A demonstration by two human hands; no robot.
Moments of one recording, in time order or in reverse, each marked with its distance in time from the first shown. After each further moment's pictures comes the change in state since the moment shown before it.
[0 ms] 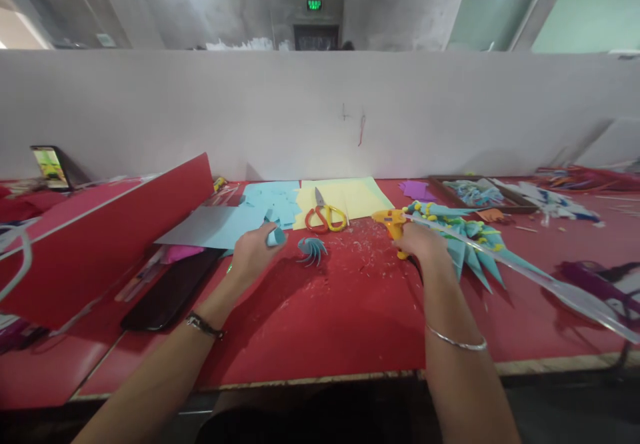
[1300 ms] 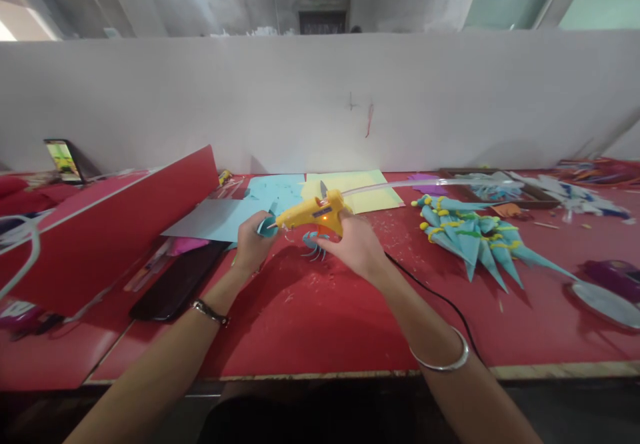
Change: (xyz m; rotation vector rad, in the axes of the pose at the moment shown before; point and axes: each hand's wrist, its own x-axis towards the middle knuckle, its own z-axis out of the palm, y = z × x) left_hand 0.008 -0.011 0.013 -0.542 0.293 0.097; right_hand -0.058 -0.112 -0.007 0.618 0.336 -0.468
